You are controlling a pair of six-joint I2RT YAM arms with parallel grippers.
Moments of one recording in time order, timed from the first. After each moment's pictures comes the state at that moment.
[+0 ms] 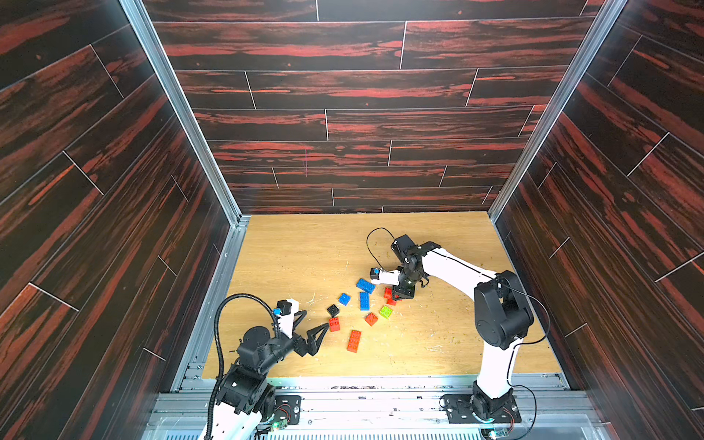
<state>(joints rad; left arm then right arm) -0.33 0.22 0.16 -0.19 0.42 -0.28 0.54 1.93 1.46 -0.94 -0.19 -0.85</state>
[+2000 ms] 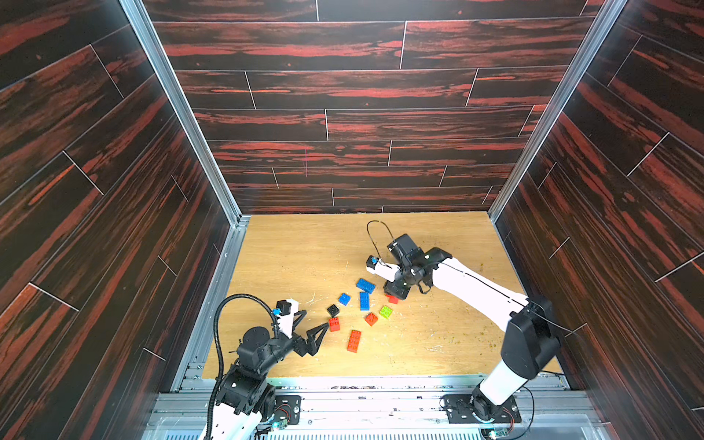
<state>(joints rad) -0.33 0.21 0.16 -0.19 0.42 -0.28 0.69 1.66 1.36 -0.83 -0.08 -0.42</state>
